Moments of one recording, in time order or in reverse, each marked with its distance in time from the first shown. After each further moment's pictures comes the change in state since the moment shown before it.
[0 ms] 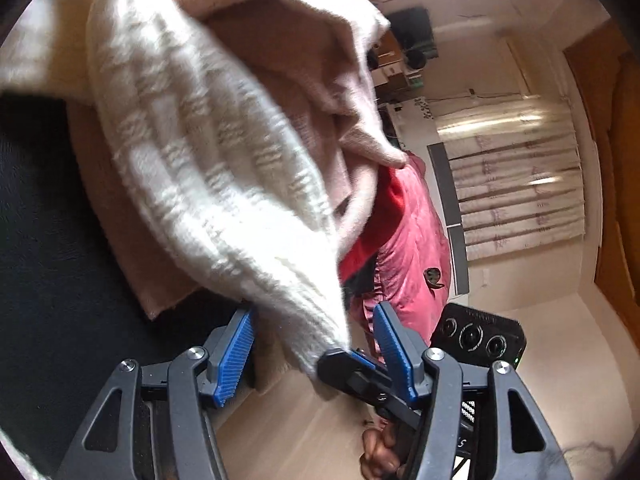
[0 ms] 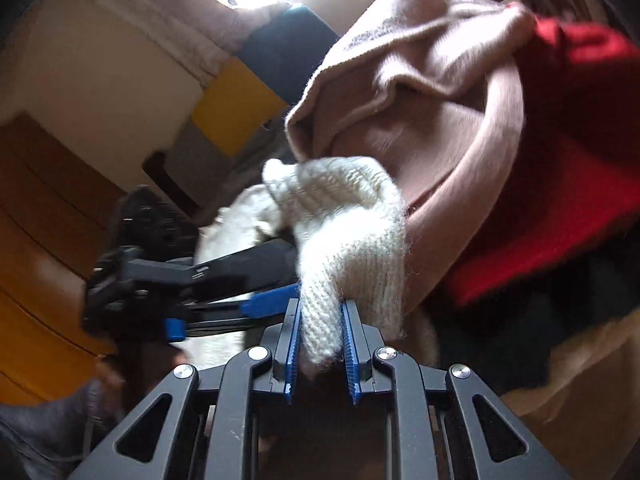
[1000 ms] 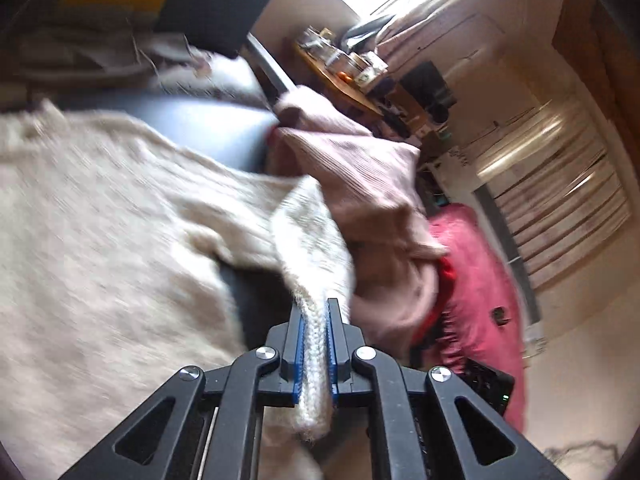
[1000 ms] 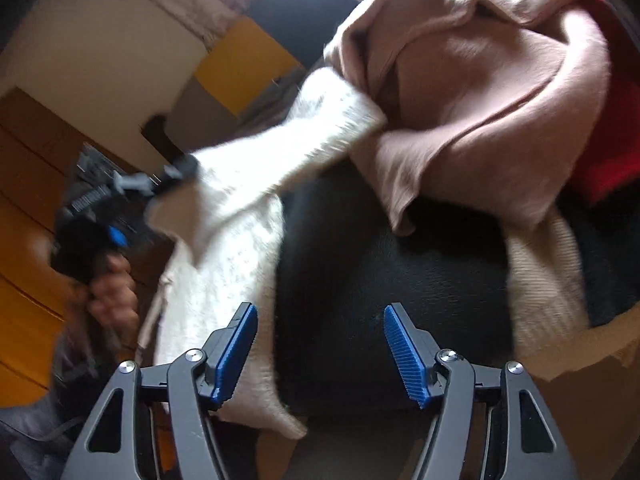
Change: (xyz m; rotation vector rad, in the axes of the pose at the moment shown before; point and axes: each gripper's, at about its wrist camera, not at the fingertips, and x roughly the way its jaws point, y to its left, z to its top) left arm -0.224 0.028 0.013 0.219 -0.329 0.301; right arm 0.080 0.080 -0.048 -0.058 0.131 -0.079
